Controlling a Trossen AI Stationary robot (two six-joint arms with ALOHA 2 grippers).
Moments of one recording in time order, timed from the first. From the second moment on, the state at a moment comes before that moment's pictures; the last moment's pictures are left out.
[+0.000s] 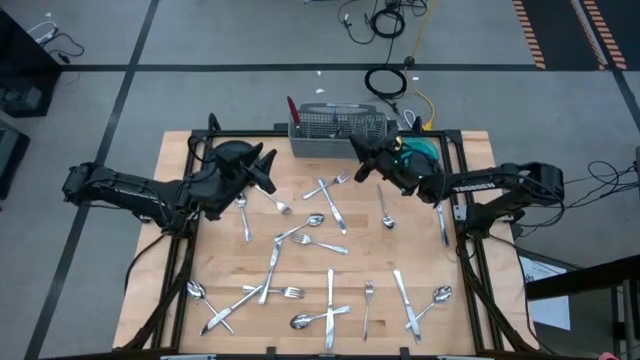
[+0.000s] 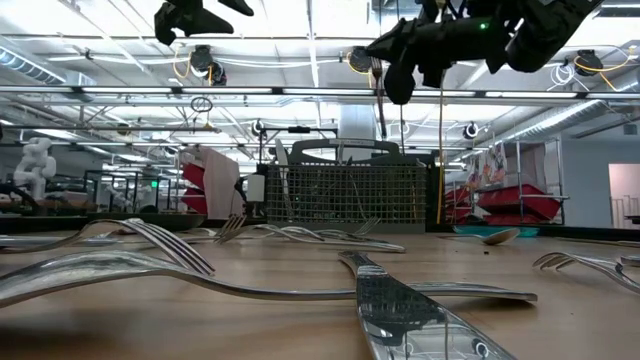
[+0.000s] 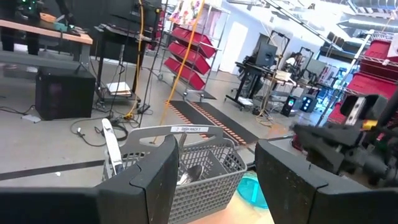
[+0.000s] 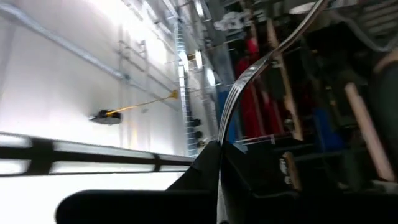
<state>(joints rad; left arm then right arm) -0.12 1.03 0.75 0.32 -1.00 -0.28 -0.22 1.39 0.66 0.98 0.42 1.84</state>
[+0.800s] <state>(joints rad) -0.09 1.03 0.75 0.32 -1.01 -0.28 -0.32 1.68 0.74 1.20 0.38 2.02</state>
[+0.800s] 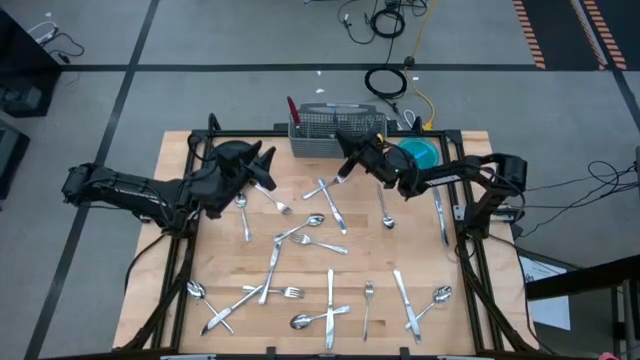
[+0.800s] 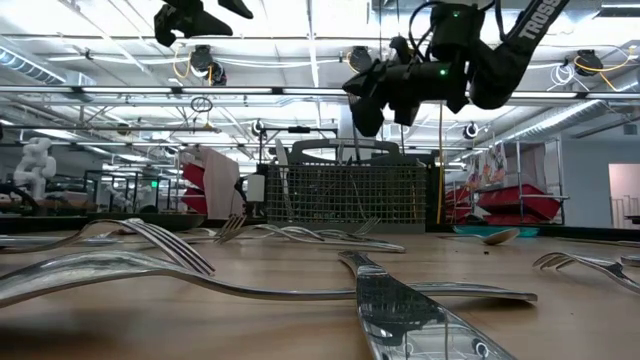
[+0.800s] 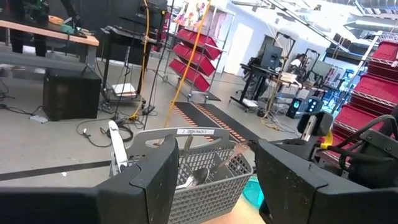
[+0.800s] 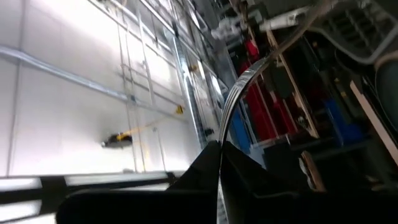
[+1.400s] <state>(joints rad) -0.07 1.03 0.75 0.32 -1.01 -0.36 -0.39 1.68 0.74 1.00 0.45 2.18</state>
